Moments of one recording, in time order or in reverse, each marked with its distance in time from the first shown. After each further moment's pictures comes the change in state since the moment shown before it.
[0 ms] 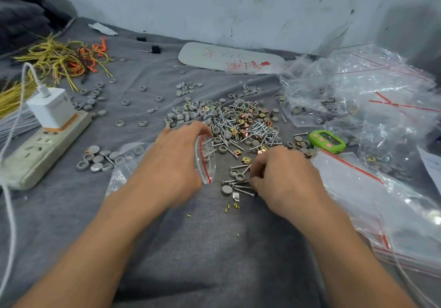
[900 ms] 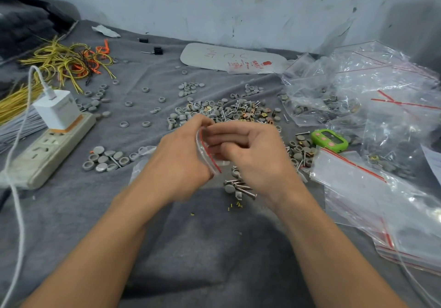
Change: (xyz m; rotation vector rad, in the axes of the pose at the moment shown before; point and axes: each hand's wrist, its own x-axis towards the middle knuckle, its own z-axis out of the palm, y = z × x) left_hand 0.004 0.003 -0.003 -0.323 -0.027 -0.032; right_hand 0.012 -0.040 0.010 1.210 -0.046 -0.322
